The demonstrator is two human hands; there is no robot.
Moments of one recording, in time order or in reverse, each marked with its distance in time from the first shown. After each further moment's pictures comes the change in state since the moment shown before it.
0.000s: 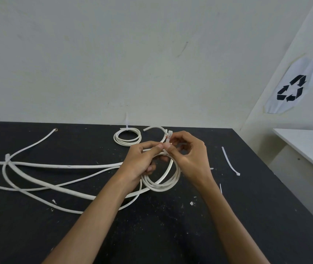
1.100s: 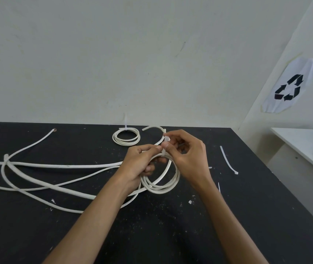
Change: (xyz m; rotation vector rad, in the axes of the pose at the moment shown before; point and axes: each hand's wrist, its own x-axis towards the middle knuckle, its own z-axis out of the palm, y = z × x) left_hand 0.001 -0.004 0.002 -0.063 0.037 -0.091; right_hand -0.005 -0.012 -0.001 -0.008 0.007 -0.039
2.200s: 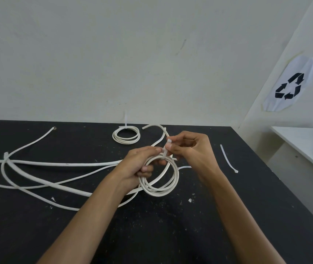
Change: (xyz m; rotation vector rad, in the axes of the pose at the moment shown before) left_hand 0.001 -0.005 -0.009 -0.086 -0.105 -0.144; right_hand 0.007 -0.010 -0.022 0.233 -0.126 0.312
